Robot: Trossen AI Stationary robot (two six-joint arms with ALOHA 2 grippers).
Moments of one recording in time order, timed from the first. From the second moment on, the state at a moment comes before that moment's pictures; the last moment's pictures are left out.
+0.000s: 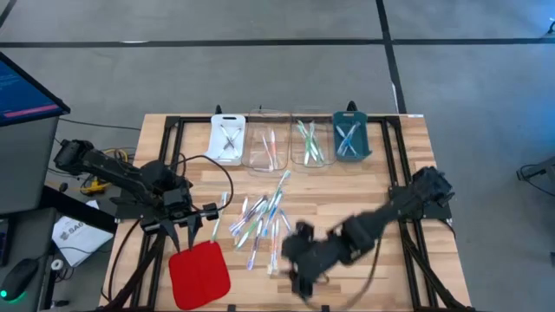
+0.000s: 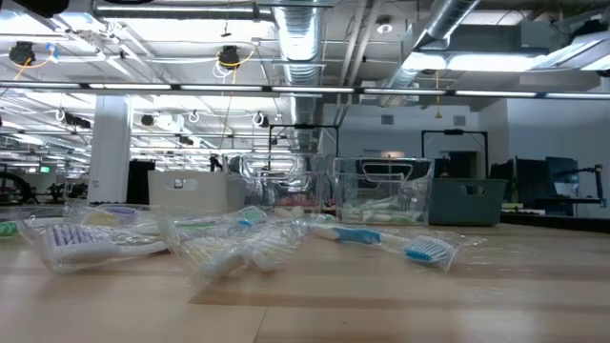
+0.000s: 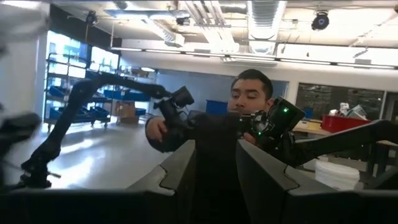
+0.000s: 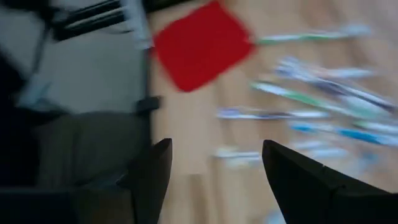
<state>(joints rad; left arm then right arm) -0.26 0.98 0.49 1.00 0.91 -0.51 0.56 1.89 1.86 -0.79 0.28 0.64</state>
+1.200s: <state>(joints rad) -0.38 0.90 0.49 1.01 0.94 -0.45 0.43 2.23 1.86 -1.05 0.34 0.96</state>
